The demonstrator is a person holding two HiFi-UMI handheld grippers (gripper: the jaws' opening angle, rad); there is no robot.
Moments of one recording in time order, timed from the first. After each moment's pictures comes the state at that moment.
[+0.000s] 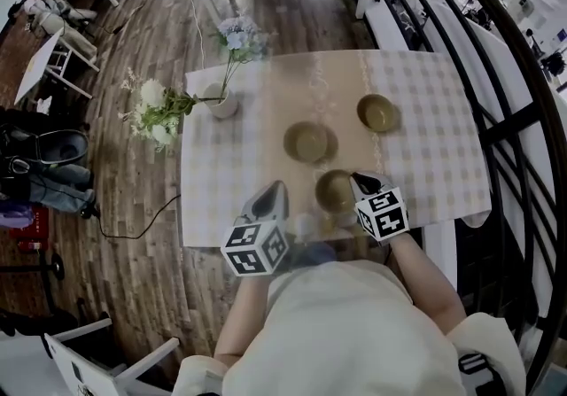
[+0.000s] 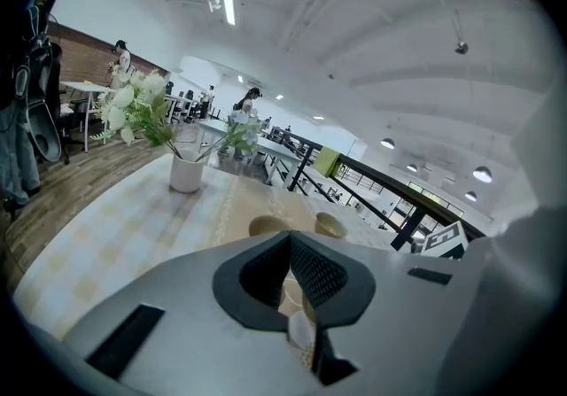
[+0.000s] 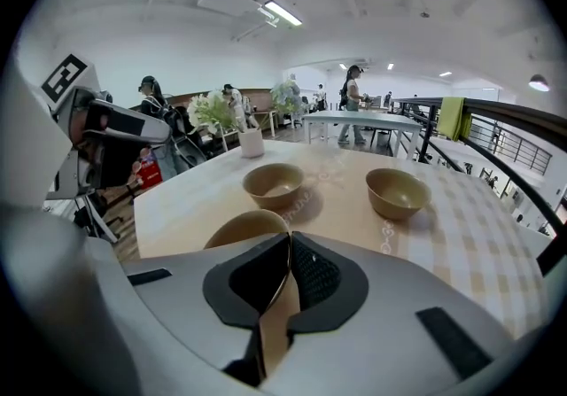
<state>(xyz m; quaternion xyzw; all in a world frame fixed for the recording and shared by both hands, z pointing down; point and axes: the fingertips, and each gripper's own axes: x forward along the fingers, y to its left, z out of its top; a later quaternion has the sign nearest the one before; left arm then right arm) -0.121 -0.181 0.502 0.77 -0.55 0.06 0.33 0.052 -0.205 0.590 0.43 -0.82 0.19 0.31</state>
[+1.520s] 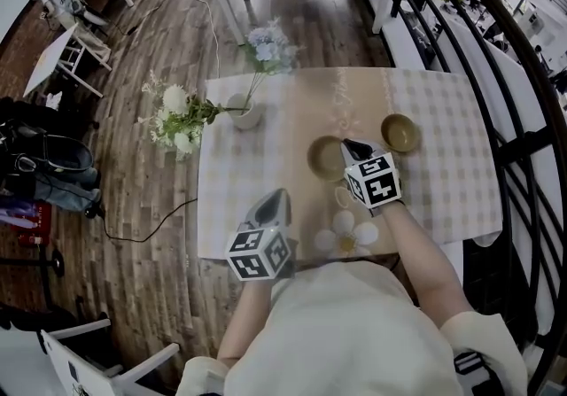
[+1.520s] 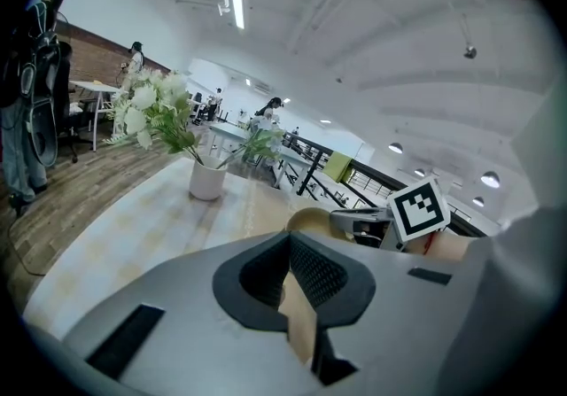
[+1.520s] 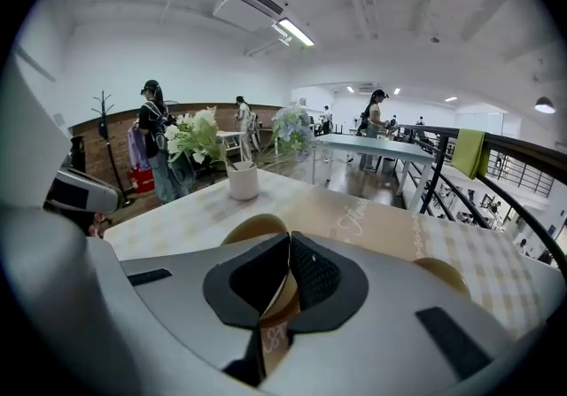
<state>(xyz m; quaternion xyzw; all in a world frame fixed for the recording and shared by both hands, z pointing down) -0.172 -0.203 0.512 0.75 -0.57 0.05 0.33 -0.031 -0.325 0.545 0.44 -0.85 0.13 0.28</state>
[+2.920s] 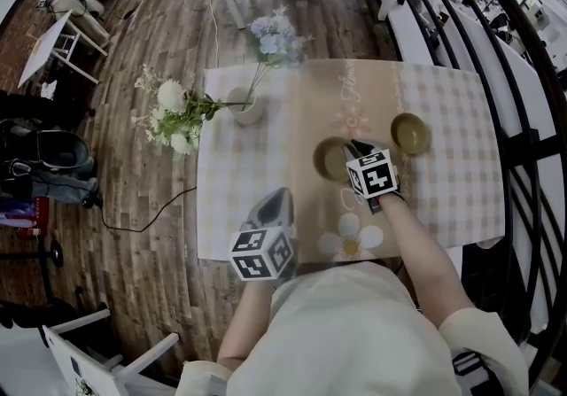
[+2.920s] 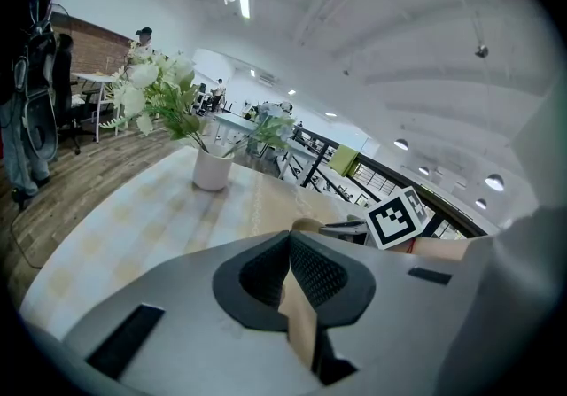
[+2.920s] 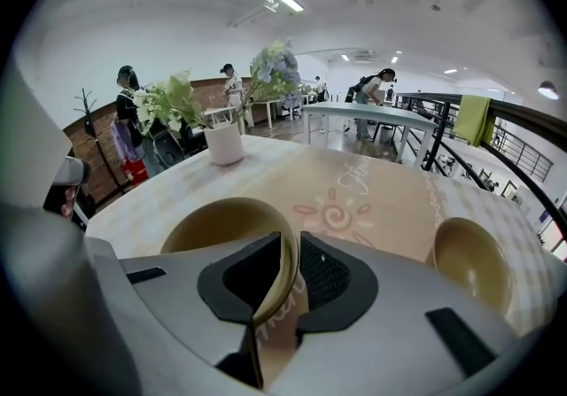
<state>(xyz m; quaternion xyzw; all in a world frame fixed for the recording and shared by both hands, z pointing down) -0.177 -0.216 0.534 0.74 -0.56 0.07 0.36 -0.023 -0.343 0.624 0.43 -0.81 0.19 0.34</state>
